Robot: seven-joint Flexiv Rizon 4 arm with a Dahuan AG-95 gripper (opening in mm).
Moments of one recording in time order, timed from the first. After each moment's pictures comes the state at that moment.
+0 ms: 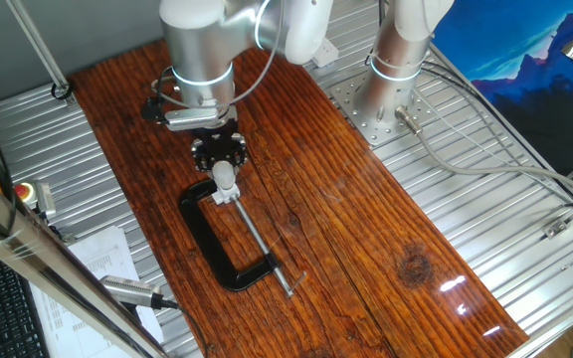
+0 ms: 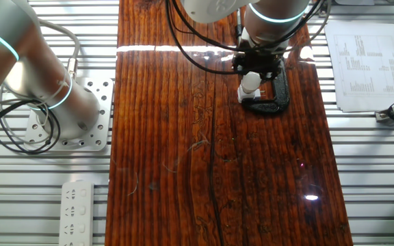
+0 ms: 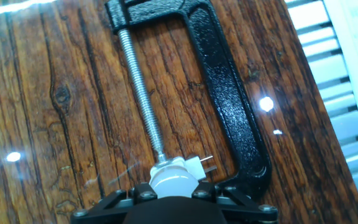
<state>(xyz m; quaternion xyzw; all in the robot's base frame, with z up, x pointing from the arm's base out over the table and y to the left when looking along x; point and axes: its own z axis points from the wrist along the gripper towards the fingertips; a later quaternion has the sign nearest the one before) 0.503 0.055 0.103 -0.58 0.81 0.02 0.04</state>
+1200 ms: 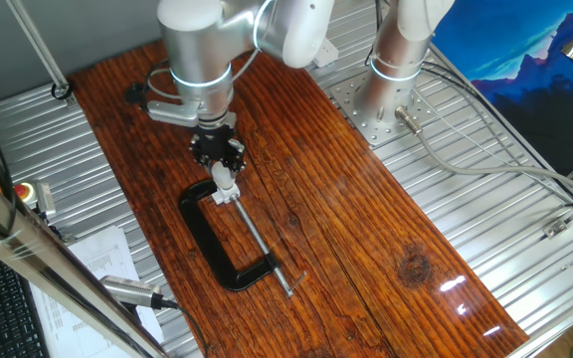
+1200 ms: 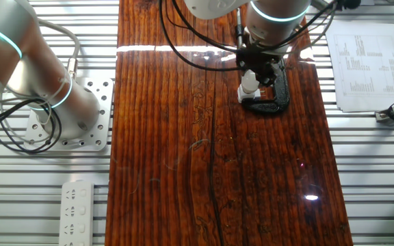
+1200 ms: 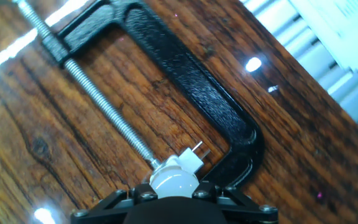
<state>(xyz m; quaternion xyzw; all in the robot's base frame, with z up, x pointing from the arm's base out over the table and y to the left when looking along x) 0.505 0.054 0.102 -0.38 0.92 0.03 0.03</state>
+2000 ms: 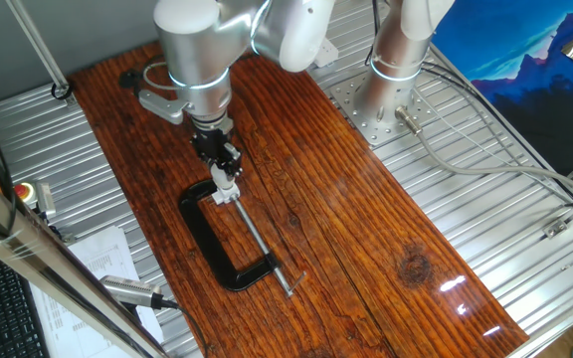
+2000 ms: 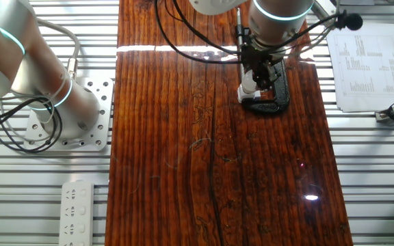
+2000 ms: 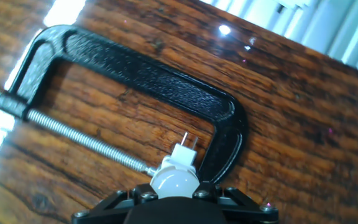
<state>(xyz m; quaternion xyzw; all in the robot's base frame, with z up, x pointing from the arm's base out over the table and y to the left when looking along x) 0.505 0.053 0.102 -0.22 0.97 0.03 0.01</state>
